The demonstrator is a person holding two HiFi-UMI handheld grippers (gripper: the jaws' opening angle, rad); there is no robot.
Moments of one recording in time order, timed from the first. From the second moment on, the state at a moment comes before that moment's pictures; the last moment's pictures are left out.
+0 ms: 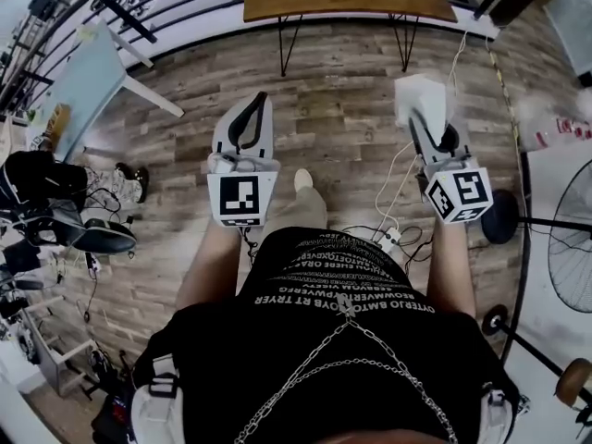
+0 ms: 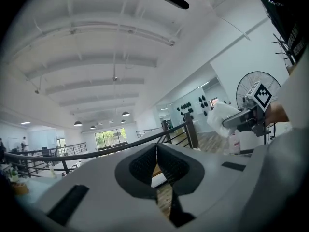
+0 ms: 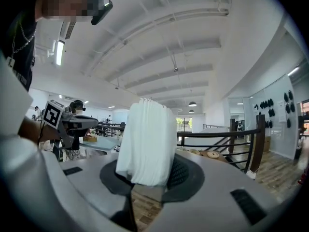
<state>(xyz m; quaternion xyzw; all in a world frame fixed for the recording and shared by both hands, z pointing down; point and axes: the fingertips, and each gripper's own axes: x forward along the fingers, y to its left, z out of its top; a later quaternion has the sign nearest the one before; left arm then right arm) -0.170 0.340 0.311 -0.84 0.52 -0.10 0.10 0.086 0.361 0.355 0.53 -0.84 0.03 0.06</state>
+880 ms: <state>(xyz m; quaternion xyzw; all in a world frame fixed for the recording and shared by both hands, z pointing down) -0.196 0.108 0.286 -0.88 0.47 -0.05 0.08 0.049 0.158 0.327 0.55 -0.83 0.02 0.07</state>
